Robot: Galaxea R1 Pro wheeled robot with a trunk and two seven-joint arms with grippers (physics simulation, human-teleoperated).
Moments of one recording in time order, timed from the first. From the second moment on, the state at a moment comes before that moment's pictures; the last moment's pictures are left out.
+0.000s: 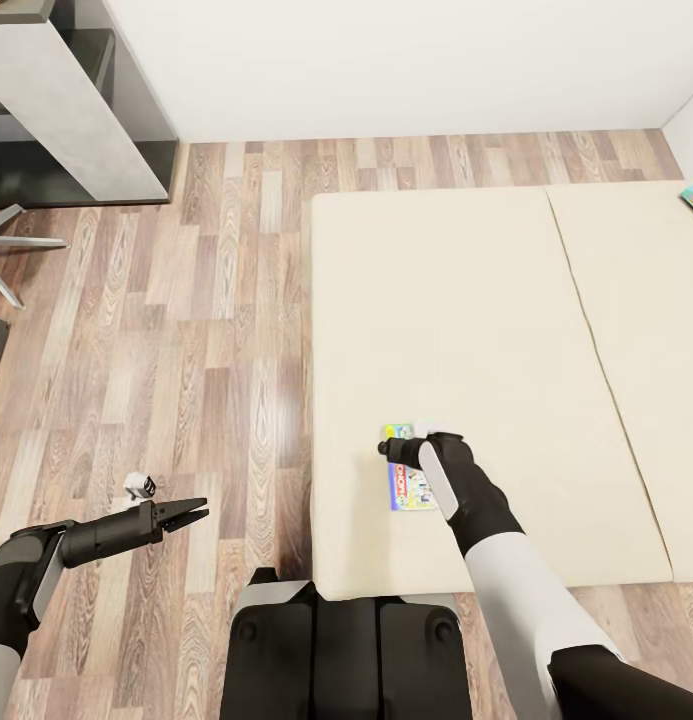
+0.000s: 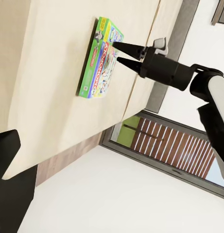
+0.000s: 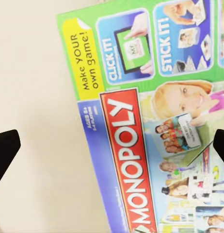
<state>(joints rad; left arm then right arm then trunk) -0.57 0.31 0.34 -0.92 0.04 0.89 -1.54 -0.87 0.17 0.03 -0.88 -0.23 0.75 -0.19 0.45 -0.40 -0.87</state>
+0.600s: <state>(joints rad) -0.57 0.31 0.34 -0.92 0.04 0.89 -1.54 -0.89 0.17 0.03 -0.89 -0.22 0.79 -0.21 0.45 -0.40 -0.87</state>
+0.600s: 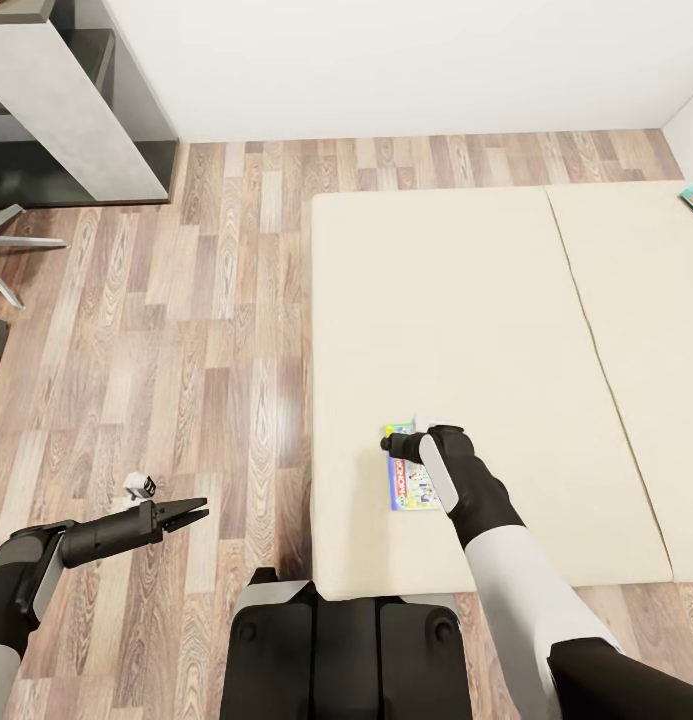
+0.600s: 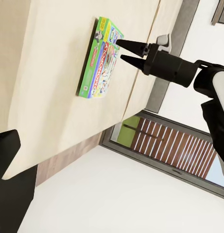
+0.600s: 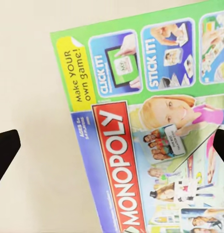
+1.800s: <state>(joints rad) -0.57 0.31 0.34 -0.92 0.04 0.89 -1.54 -0.90 0.17 0.02 -0.89 -0.22 0.83 -0.23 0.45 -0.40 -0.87</state>
